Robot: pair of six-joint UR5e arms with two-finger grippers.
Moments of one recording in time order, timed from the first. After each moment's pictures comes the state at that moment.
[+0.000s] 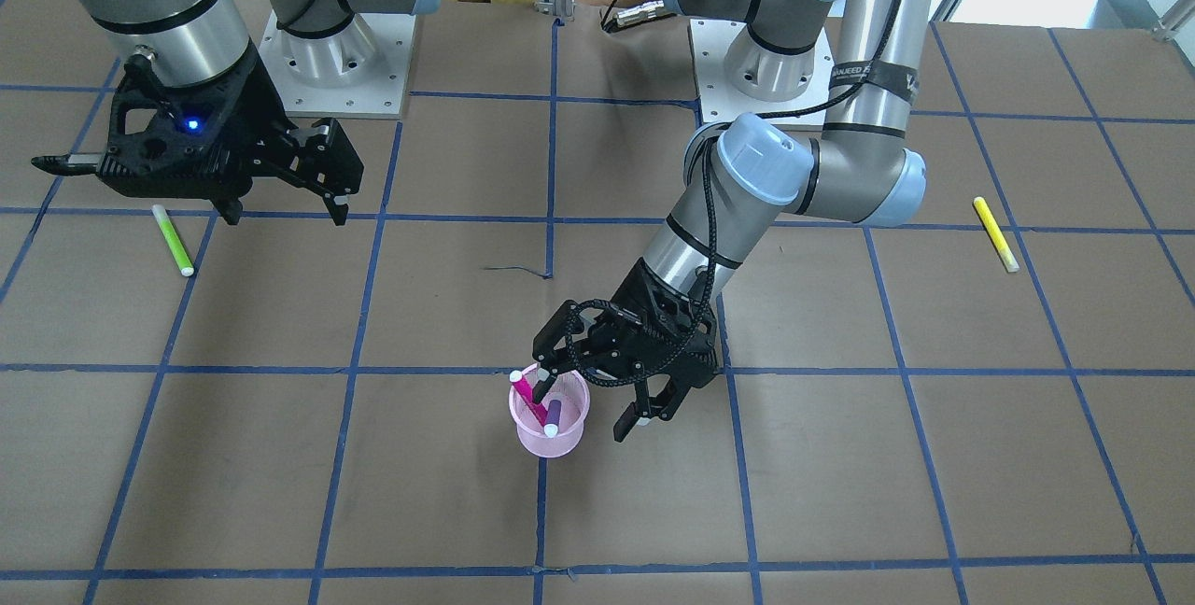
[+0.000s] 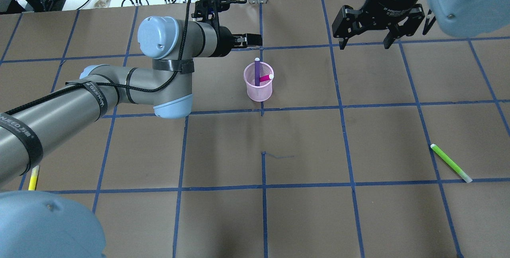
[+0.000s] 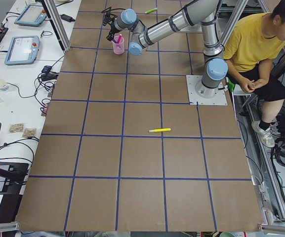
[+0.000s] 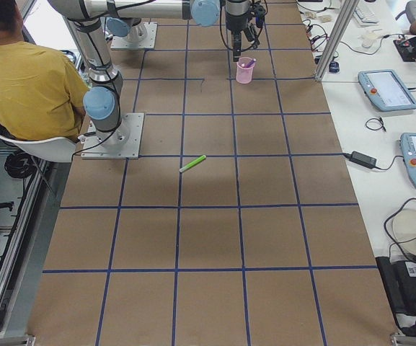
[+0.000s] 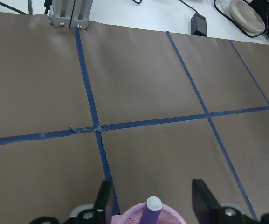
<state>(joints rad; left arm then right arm) -1.71 -2.00 -1.79 -0.28 1.14 -0.13 1.59 -1.50 1.53 -1.68 -1.54 0.03</state>
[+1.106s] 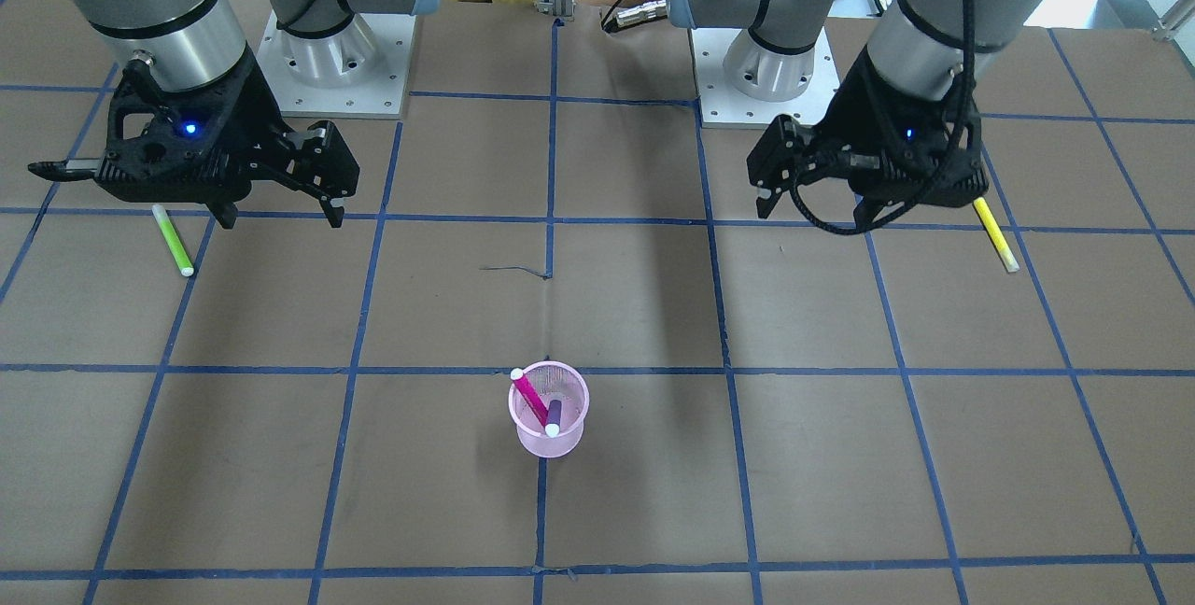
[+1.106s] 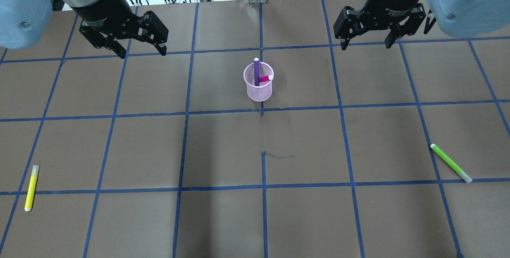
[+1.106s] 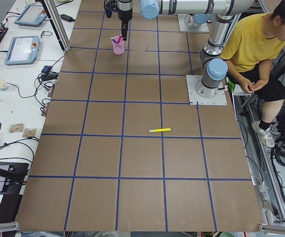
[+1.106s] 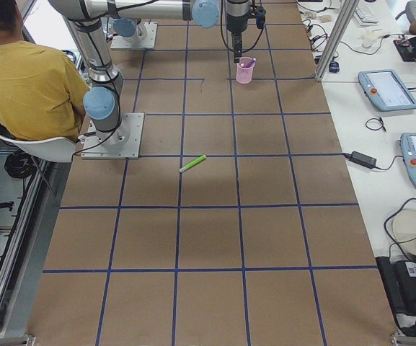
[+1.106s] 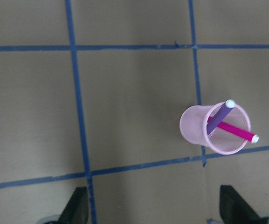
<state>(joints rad) -1.54 -1.61 -1.52 -1.55 1.50 0.07 1.59 -1.50 1.54 -1.69 -1.54 0.01</state>
